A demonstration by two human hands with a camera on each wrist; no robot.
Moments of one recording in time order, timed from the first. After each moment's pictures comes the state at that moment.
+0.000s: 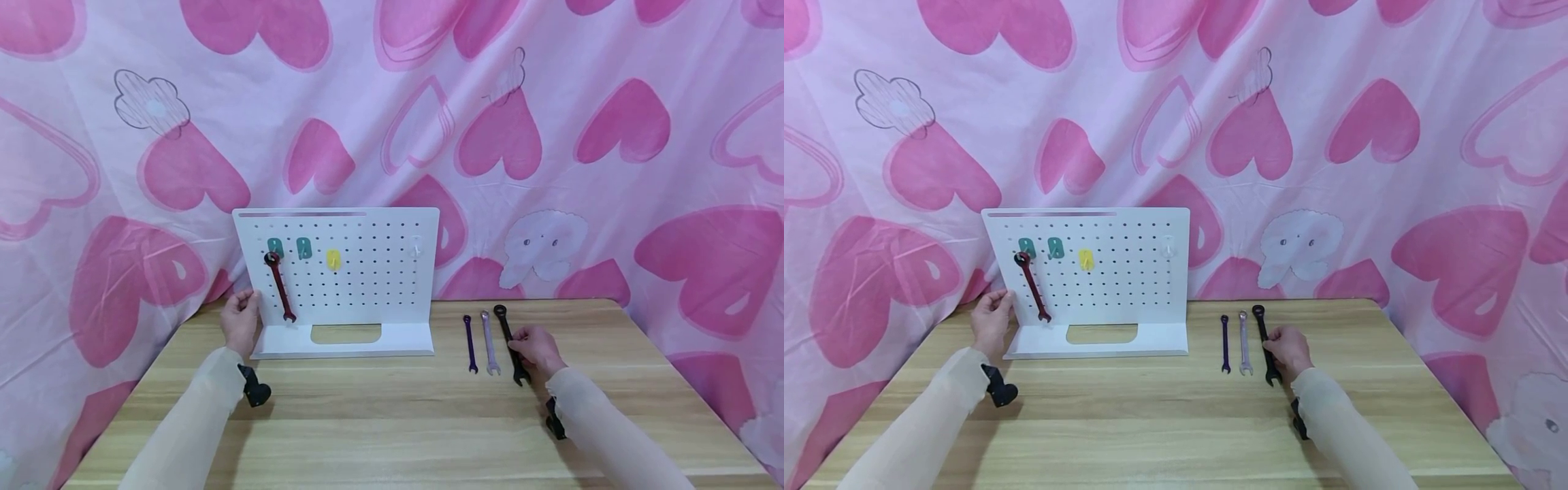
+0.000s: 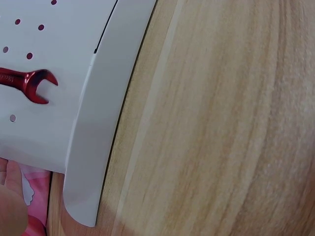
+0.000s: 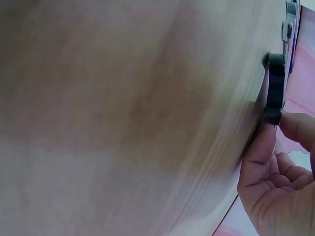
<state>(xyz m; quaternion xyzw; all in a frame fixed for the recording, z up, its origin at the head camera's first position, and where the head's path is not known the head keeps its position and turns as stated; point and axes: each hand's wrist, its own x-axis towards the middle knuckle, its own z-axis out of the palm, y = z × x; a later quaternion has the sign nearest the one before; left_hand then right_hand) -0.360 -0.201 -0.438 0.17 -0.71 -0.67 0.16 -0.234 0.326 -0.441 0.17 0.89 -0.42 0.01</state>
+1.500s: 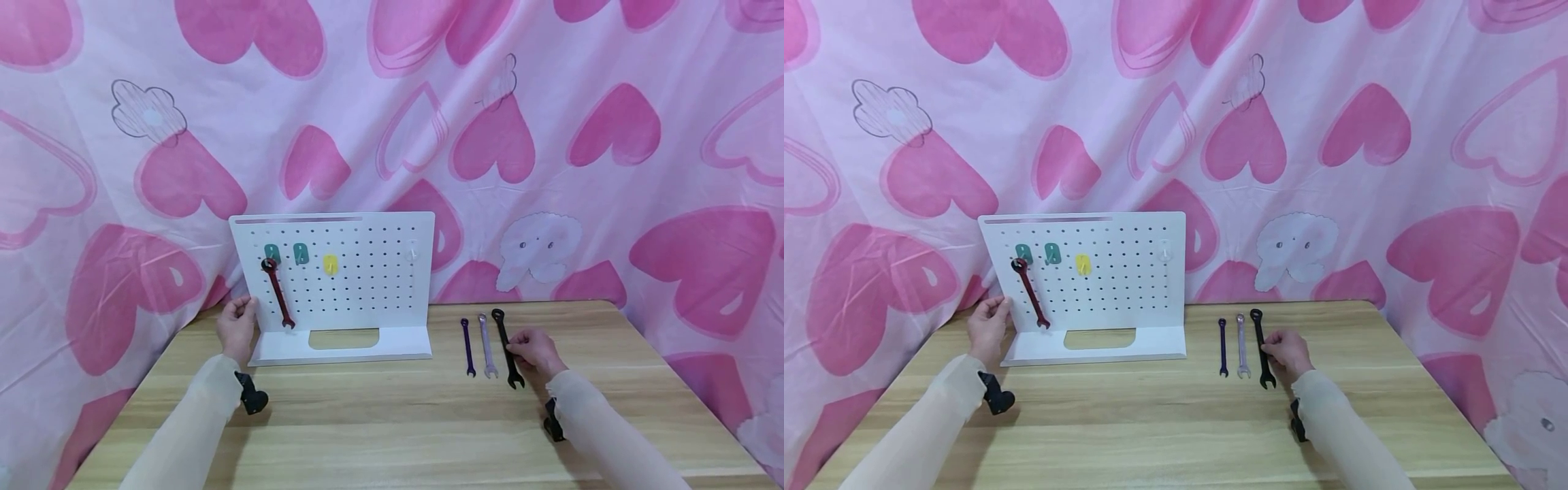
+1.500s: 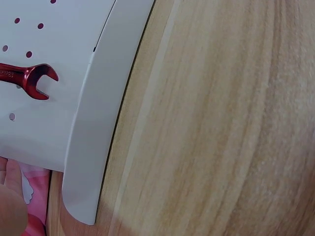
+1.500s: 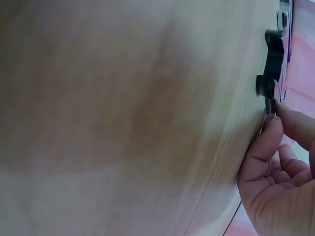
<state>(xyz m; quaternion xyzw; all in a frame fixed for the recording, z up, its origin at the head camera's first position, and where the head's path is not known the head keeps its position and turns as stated) -0.363 -0.202 -0.442 0.17 -0.70 -0.67 0.16 -0.234 0.330 -0.447 0.16 0.87 -0.47 0.00</state>
